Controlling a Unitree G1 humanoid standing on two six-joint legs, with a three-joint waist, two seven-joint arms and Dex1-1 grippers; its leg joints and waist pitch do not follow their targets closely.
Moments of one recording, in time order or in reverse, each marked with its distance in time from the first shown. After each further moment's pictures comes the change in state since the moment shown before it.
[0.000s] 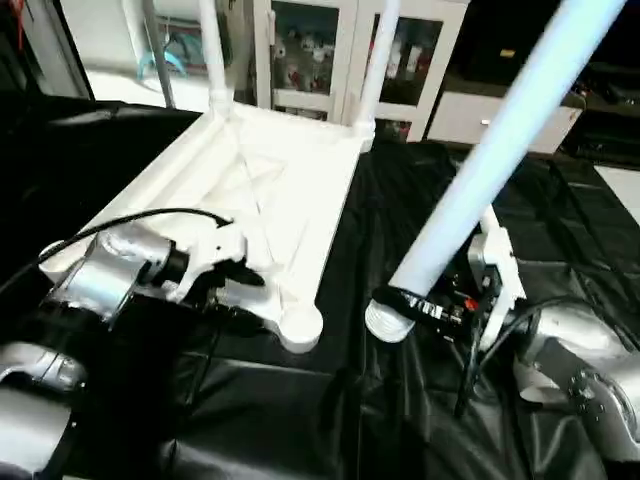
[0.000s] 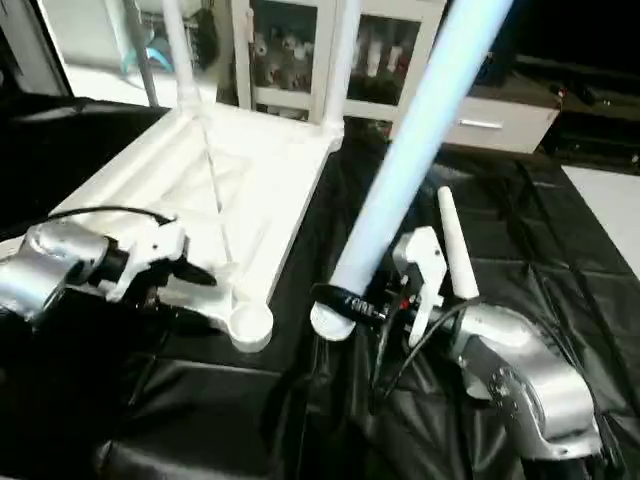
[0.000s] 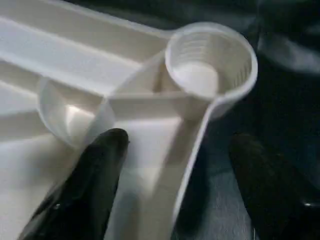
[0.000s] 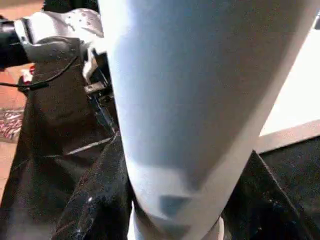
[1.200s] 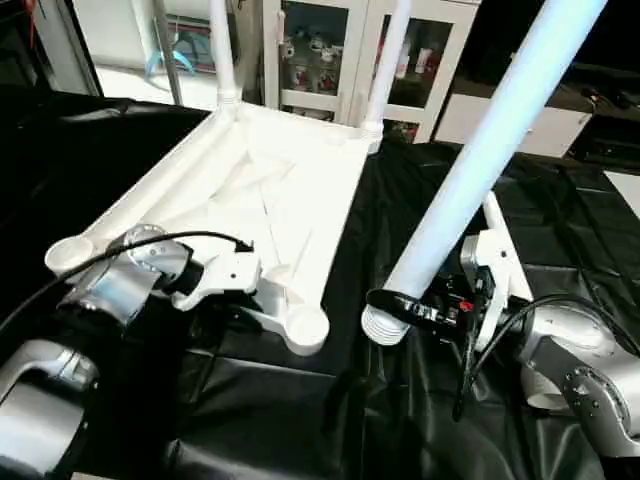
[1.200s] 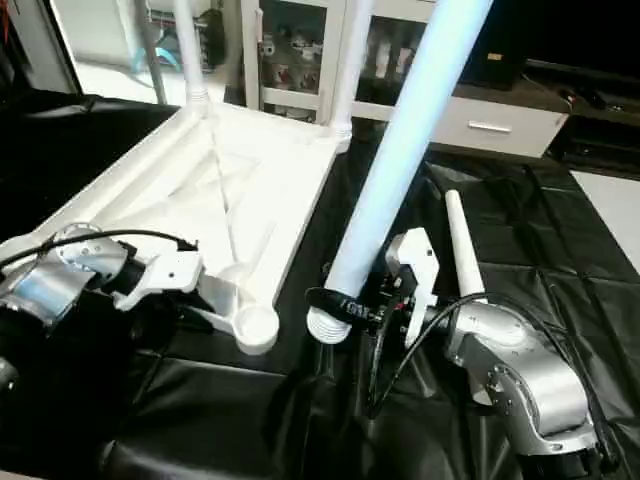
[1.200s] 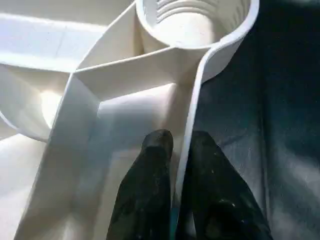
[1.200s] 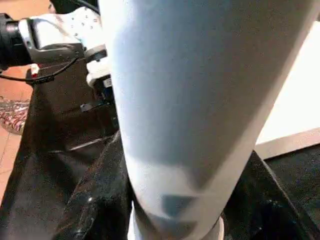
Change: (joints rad) left arm 0.040 -0.042 -0.030 -0.030 0.132 -0.126 0.025; right arm -0.015 0.005 0.018 0.029 -0.021 -0.013 0.002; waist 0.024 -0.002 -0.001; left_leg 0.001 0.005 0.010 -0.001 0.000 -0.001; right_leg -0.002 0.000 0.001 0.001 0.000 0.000
